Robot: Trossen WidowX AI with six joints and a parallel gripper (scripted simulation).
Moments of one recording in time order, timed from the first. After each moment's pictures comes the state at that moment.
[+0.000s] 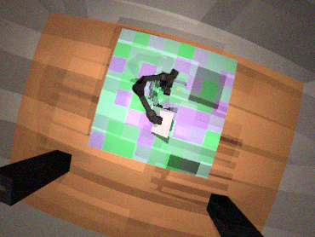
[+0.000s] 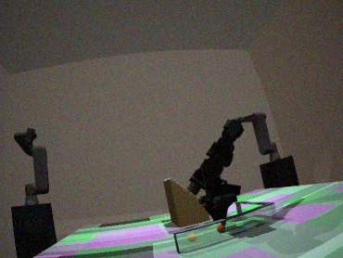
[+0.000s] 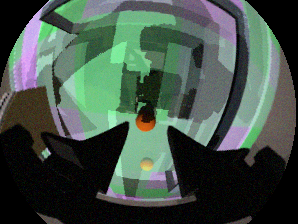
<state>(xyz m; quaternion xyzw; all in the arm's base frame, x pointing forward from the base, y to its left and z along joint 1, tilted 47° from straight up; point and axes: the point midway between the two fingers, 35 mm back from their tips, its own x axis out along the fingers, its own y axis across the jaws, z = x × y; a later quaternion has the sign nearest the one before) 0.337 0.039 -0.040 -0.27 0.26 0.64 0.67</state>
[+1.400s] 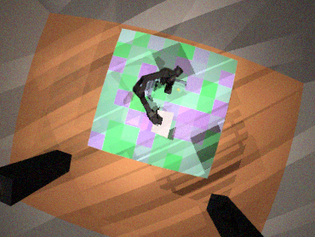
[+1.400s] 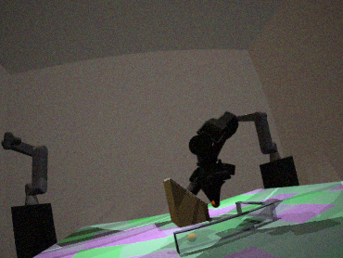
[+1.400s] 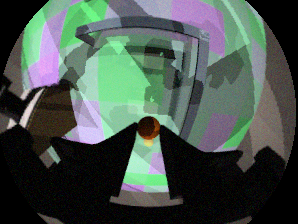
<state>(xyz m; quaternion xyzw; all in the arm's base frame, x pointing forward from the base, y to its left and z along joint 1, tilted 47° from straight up) 0.334 -0.015 0.006 -0.26 0.27 0.65 0.67</state>
